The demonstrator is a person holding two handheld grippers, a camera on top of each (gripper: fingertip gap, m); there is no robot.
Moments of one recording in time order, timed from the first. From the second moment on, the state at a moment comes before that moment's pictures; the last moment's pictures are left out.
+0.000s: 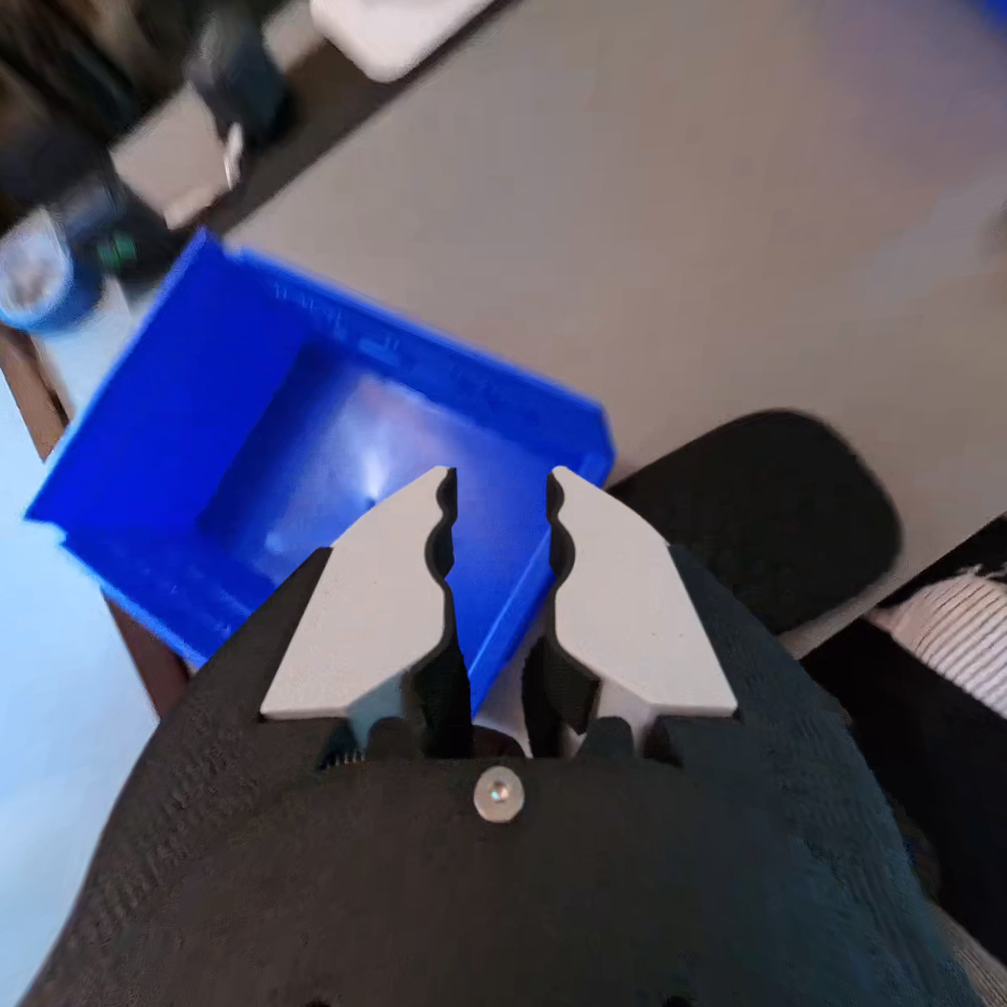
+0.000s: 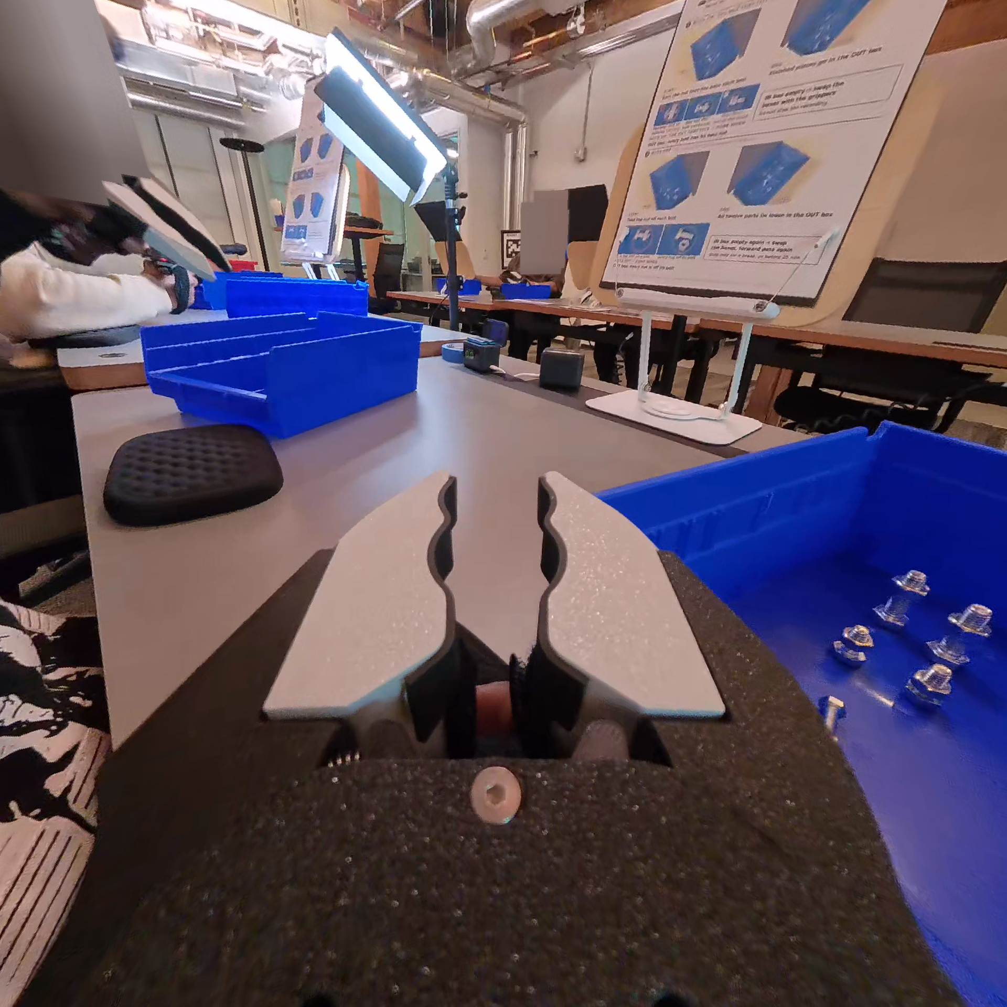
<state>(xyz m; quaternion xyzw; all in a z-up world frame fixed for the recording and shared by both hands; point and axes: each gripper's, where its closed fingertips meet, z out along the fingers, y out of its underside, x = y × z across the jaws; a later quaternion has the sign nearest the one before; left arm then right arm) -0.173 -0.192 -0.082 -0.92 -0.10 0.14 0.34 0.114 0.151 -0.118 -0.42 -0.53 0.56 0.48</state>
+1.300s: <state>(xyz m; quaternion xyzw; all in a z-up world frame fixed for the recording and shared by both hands) -0.118 -0.099 -0.073 -0.97 0.13 0.09 0.16 0.118 0.157 -0.114 -0.41 -0.51 0.59 0.48</state>
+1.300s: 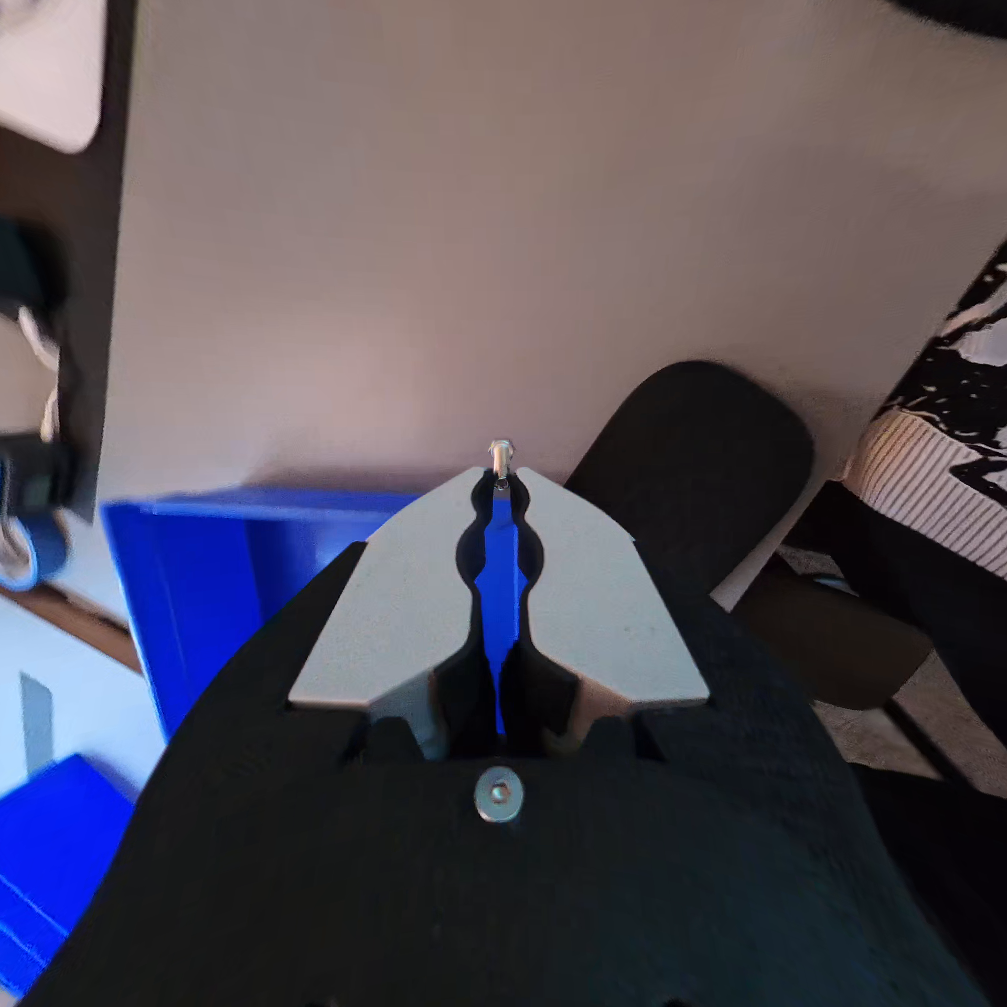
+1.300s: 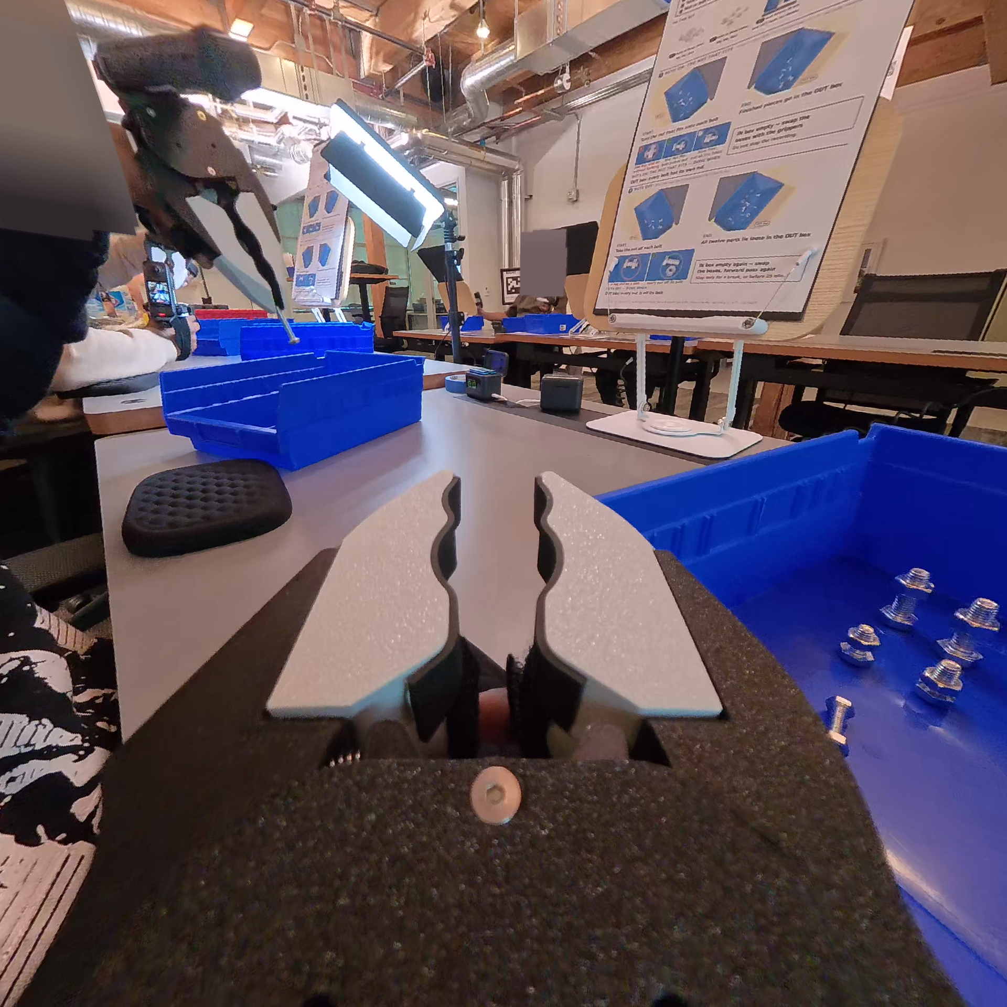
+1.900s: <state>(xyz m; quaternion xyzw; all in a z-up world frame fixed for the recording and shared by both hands) -0.025 -0.034 -0.208 -0.97 0.26 0.00 0.03 0.119 0.156 -0.113 -0.41 -0.50 0.59 0.48</state>
